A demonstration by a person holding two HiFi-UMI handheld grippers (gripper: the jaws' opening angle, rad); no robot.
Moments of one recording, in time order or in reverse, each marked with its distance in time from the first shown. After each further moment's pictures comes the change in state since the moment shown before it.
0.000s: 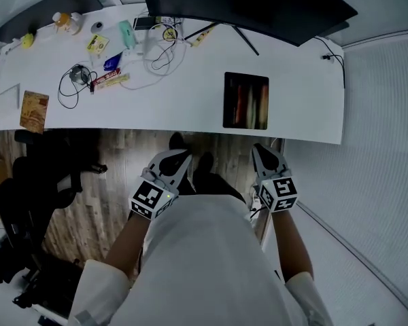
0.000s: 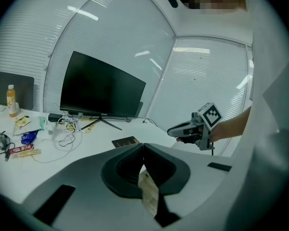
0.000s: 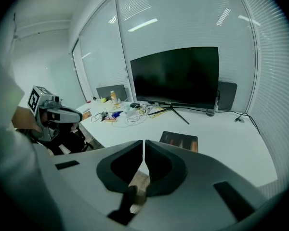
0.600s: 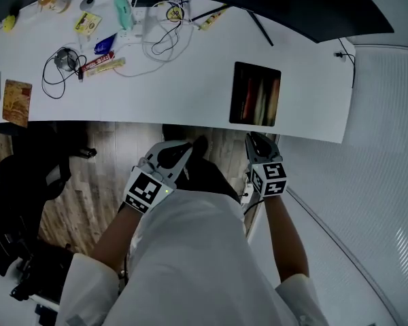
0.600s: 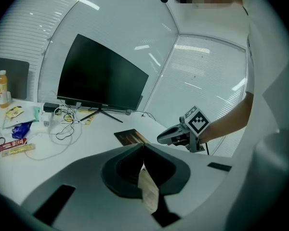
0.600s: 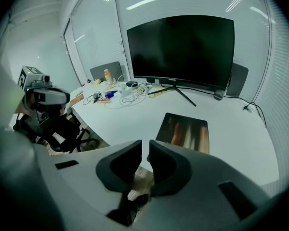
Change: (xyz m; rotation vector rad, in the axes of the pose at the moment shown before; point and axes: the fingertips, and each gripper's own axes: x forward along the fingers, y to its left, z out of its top) left arm 0.018 0.047 -0.026 -0.019 0.070 -0.091; right arm 0.090 0.000 -0.047 -0.019 0.214 -0.031
